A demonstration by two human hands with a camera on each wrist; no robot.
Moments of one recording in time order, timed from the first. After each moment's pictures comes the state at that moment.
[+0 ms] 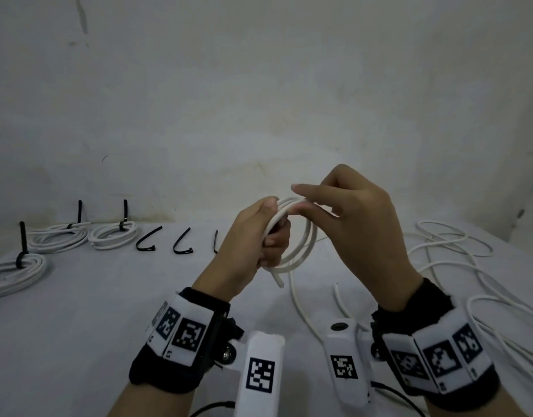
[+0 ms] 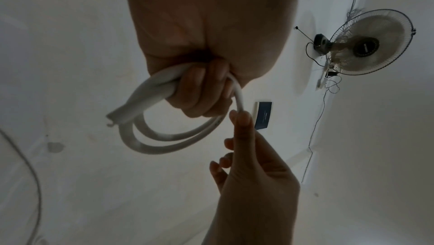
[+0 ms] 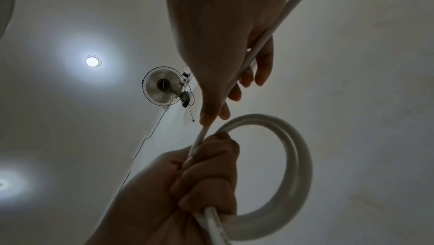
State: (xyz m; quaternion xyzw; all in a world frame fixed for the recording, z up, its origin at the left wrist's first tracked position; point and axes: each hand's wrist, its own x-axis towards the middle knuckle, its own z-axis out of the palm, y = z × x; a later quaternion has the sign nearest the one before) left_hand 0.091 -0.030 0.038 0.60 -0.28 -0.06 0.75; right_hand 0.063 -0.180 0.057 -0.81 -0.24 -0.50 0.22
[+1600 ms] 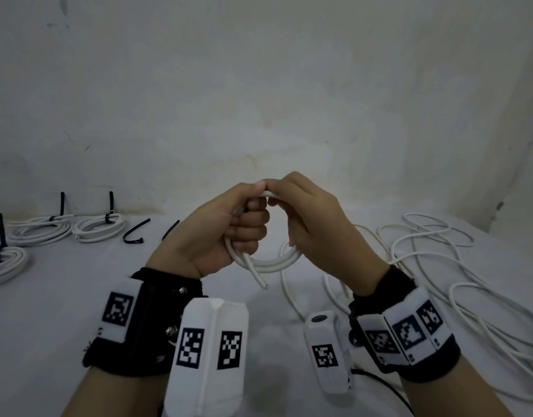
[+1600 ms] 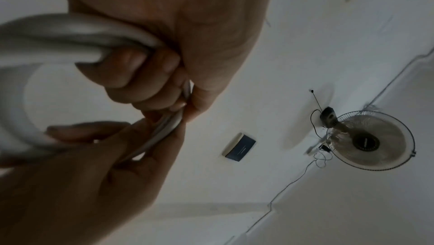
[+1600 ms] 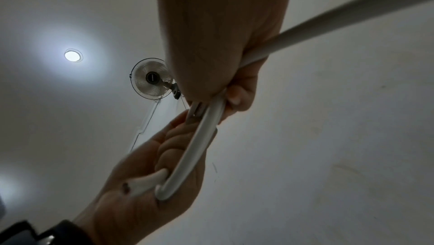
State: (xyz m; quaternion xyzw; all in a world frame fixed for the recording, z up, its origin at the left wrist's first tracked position) left_hand 0.086 -0.009 0.061 0.55 -0.21 -0.22 0.78; right_hand 0.081 -0.168 0.040 -0.80 -0.36 -0.40 0.26
